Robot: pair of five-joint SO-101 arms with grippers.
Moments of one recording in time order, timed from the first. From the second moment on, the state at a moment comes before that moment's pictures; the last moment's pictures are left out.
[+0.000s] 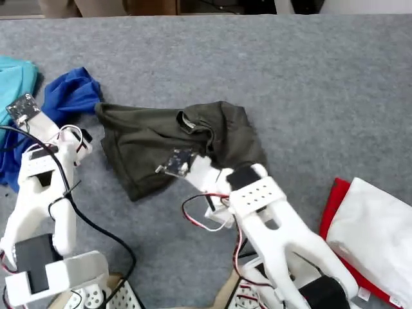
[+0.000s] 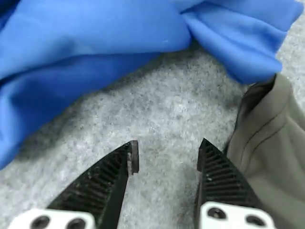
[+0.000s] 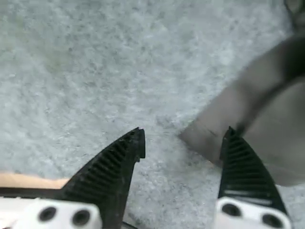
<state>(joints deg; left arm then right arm) -21.6 -9.8 46.7 26.7 11.3 -28.2 -29.0 58.2 63.0 31.0</state>
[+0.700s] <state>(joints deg) -21.6 -9.4 46.1 26.7 11.3 -23.6 -15.5 58.1 57.5 31.8</state>
